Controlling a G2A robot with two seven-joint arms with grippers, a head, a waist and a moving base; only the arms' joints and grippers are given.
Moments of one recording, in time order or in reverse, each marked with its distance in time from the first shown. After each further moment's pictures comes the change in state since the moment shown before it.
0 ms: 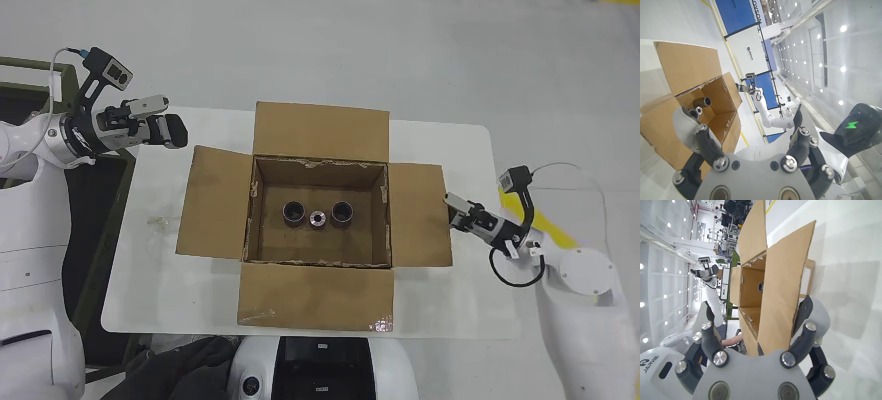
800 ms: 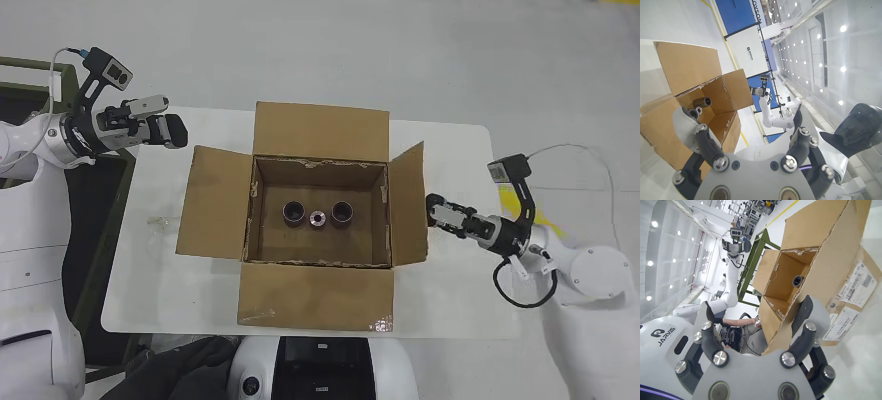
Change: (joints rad) left arm 0.000 0.000 0.000 0.000 0.000 0.000 0.000; right arm 0.015 0.021 -0.070 -0.247 0.071 -0.001 0.078
